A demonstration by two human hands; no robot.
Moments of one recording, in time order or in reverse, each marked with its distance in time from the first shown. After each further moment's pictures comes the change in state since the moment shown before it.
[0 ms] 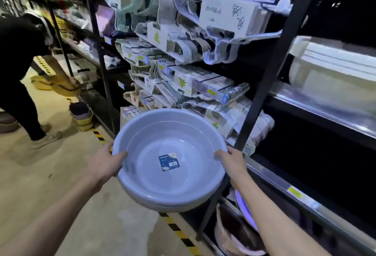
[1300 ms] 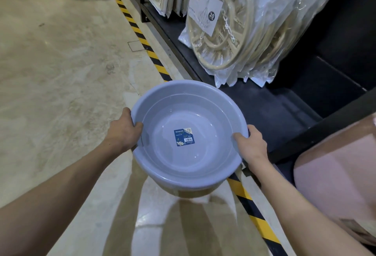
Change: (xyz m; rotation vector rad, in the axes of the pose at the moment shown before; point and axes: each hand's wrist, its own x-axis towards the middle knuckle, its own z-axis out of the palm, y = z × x) left_hand 0.154 -0.702 0.428 0.322 0.049 -0.222; right_hand 0.258 0.730 0.300 -0.375 -0.183 -0.019
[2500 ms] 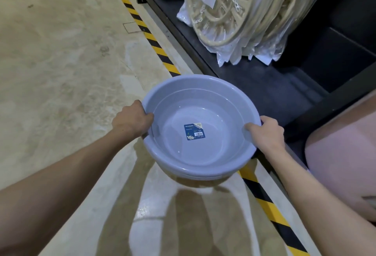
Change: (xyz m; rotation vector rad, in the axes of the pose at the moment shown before) left_hand 0.000 -0.007 0.049 0.290 -0.046 0.001; right_hand 0.002 0.043 -0.003 -0.193 0.120 0.038
